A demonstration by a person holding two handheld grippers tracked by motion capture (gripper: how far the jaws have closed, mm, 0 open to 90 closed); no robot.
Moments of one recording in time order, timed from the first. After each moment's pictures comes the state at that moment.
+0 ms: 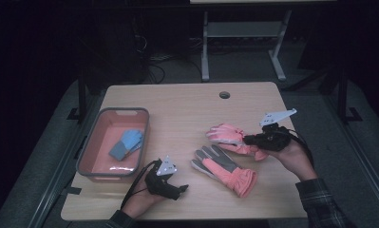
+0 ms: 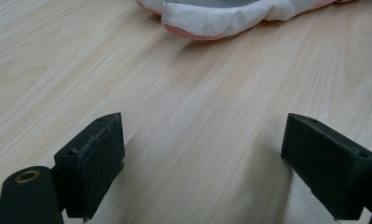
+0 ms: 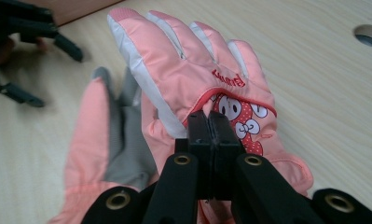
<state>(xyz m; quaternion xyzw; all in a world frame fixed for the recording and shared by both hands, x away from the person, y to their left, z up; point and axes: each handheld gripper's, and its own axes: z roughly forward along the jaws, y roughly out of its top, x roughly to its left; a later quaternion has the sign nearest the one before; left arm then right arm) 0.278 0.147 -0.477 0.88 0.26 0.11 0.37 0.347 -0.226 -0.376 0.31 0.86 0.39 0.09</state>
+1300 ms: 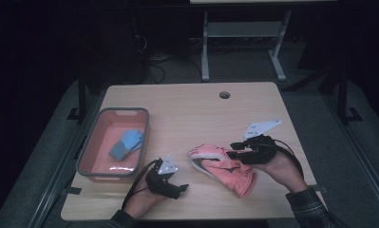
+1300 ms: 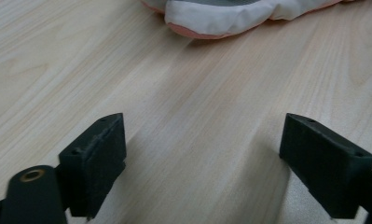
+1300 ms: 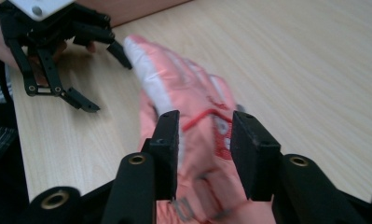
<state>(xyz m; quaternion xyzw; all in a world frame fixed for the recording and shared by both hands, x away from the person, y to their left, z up) 0.279 0.143 -0.472 0.89 0.27 0.11 0.35 0.313 -0.182 -0.368 0.27 0.87 0.40 0.08</state>
